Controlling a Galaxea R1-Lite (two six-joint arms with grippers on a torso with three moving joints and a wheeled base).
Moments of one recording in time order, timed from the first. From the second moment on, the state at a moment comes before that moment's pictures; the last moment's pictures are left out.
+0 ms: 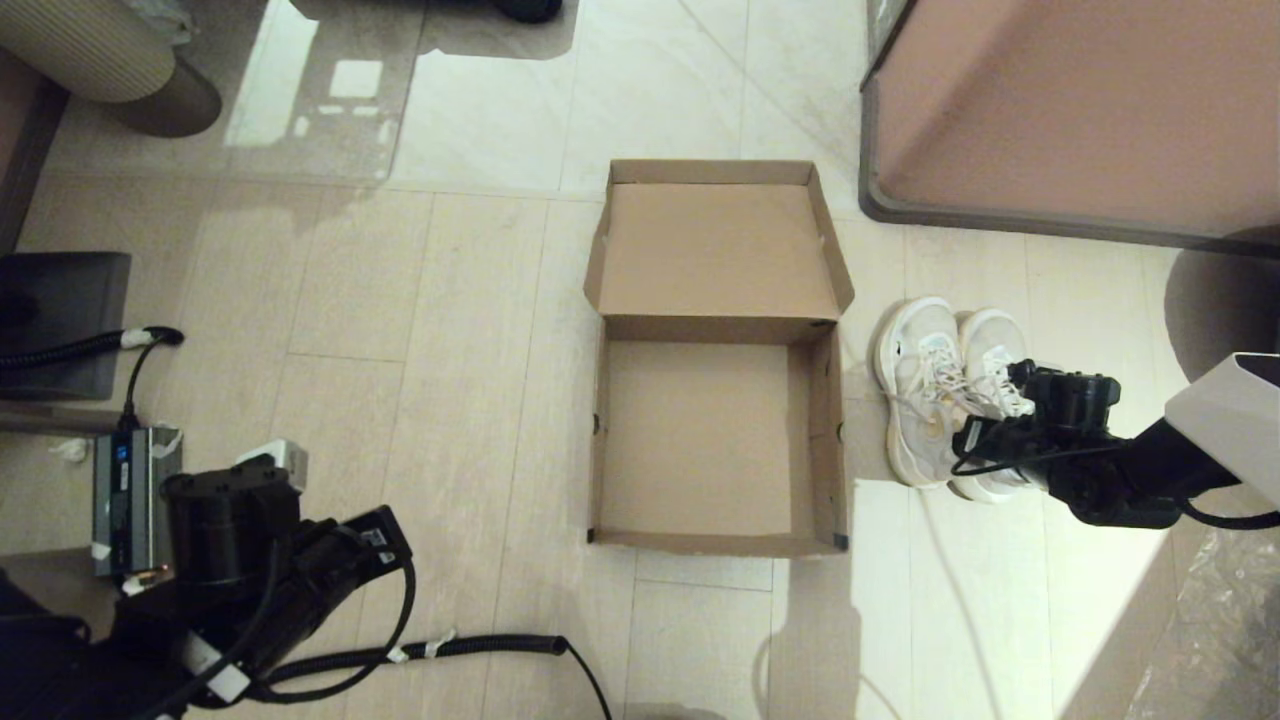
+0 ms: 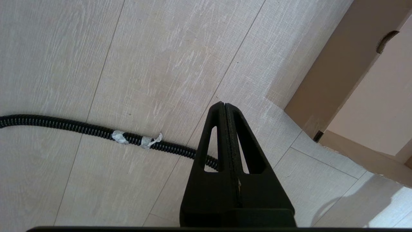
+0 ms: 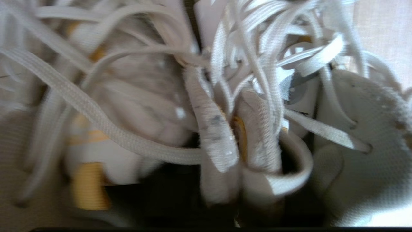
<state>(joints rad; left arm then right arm) -0.26 1.77 -0.30 -1.06 0.30 -0.39 -0.16 2.38 -1.21 -0.79 -0.07 0.16</state>
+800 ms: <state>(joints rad) -0.26 1.76 -0.31 -1.06 0.30 -0.39 -0.15 1.94 -1.14 -0.39 -0.06 0.24</state>
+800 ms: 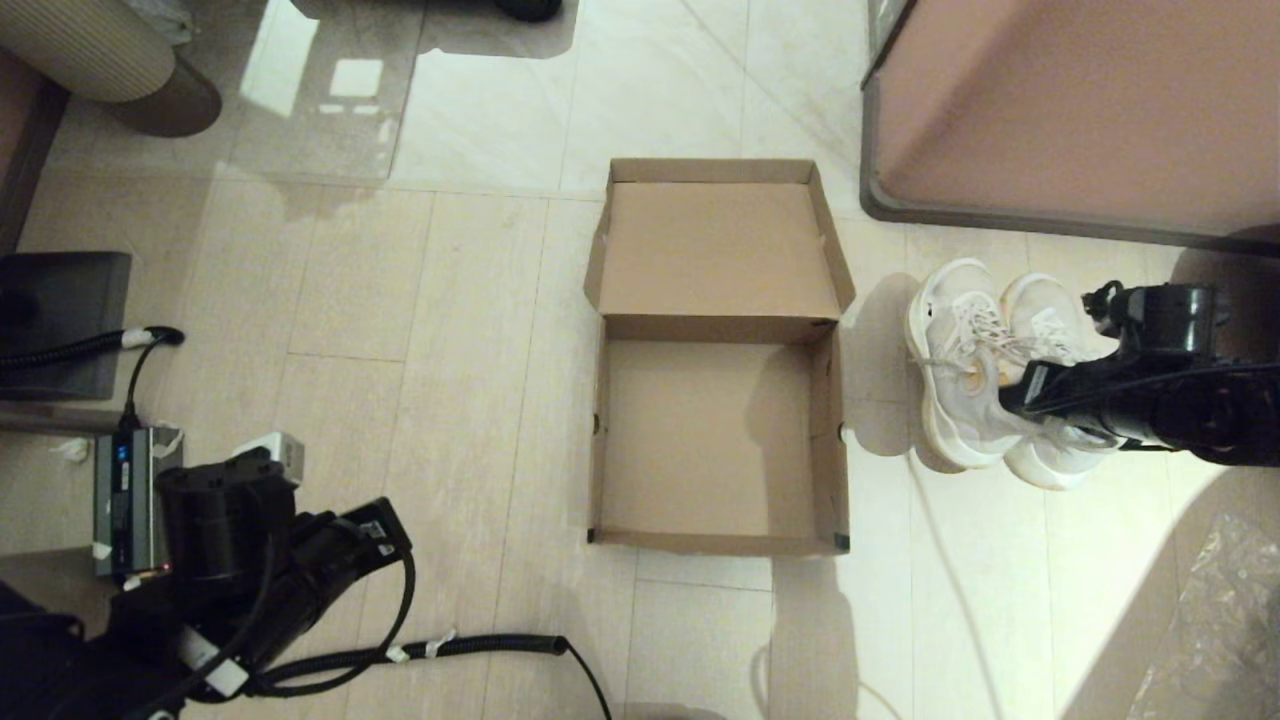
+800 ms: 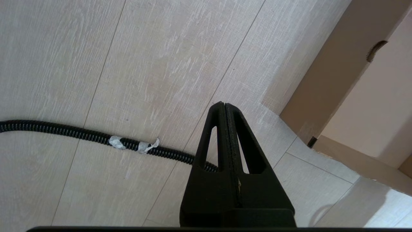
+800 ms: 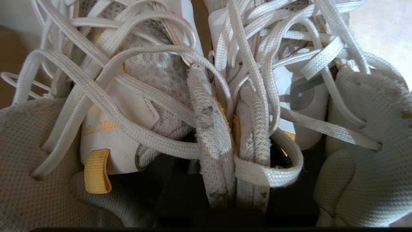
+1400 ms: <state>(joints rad) -0.26 1.74 -0.32 -1.06 0.30 -0.40 0.17 1.41 -1.10 0.14 -0.09 0.29</state>
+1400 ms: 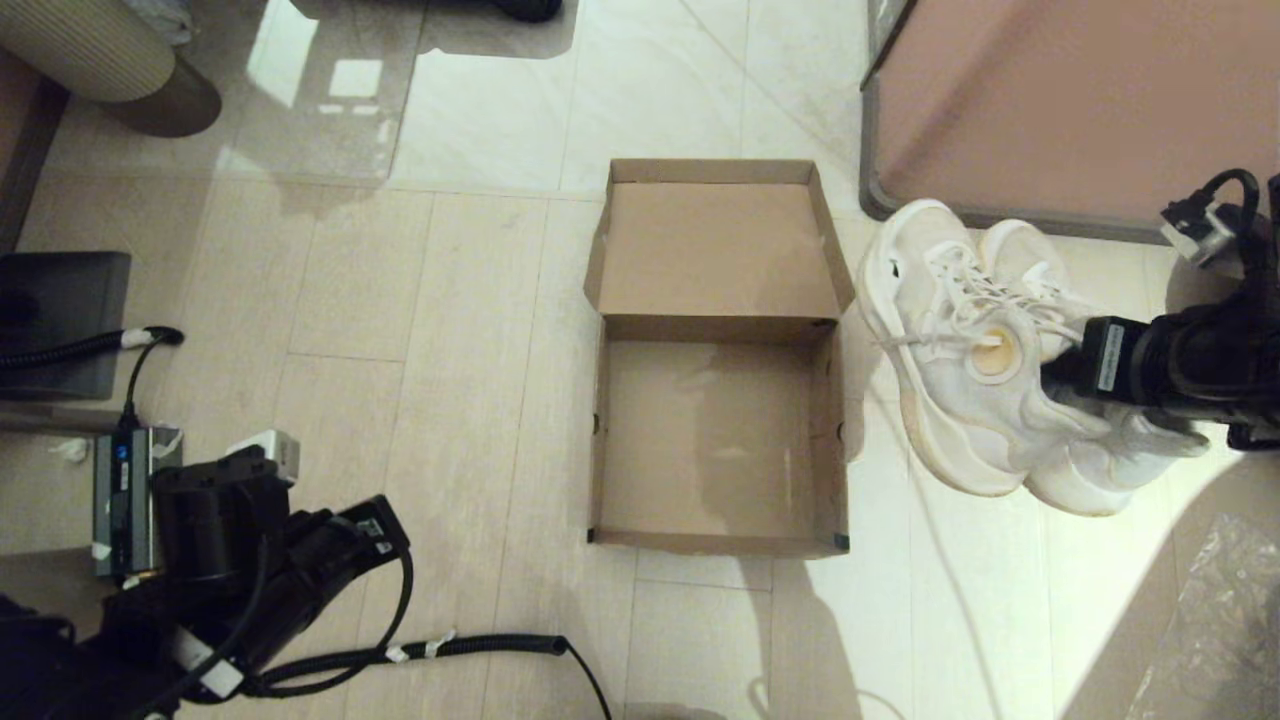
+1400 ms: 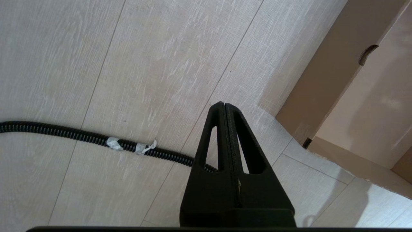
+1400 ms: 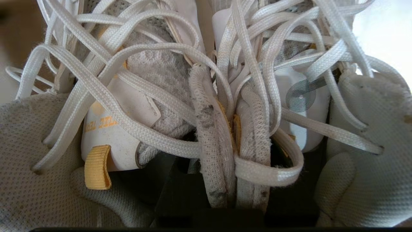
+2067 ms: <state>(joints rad) -0.26 1.74 -0.33 -1.06 0.32 -0.39 0.67 1.53 -1.04 0.02 -0.46 0.50</state>
